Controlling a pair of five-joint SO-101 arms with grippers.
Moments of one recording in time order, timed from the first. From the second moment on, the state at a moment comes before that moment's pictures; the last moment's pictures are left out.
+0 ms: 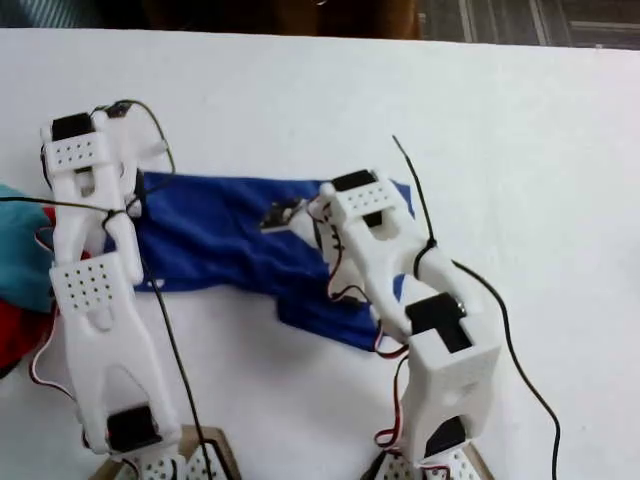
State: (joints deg) left arm -24.5 64.2 -59.6 101.8 -7.9; right arm -22.9 19.8 8.5 85.1 52.4
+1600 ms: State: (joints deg) left arm -24.5 64.2 -59.6 101.8 -7.9; right arm -18.6 22.1 -6.8 96.4 52.4
